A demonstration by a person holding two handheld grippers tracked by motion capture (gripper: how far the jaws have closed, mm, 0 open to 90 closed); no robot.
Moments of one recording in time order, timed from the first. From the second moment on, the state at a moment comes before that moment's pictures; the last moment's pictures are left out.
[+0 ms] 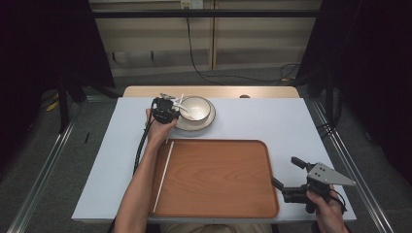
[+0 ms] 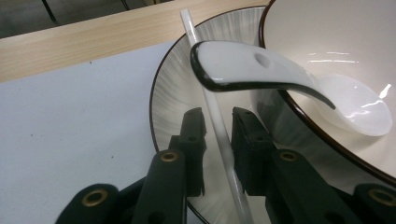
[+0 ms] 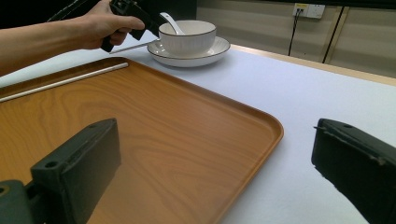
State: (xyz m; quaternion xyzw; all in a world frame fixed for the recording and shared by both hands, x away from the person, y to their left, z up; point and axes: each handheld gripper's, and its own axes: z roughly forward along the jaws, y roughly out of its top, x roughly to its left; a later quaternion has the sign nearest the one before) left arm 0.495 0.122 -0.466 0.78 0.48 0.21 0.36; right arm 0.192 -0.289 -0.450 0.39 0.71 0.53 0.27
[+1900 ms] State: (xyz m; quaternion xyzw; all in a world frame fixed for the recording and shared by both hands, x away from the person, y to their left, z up) left arm 0.445 0.155 -0.448 0.73 0.53 0.18 0.38; right arm 0.190 -0.288 -0.449 0.38 0.71 0.53 0.28
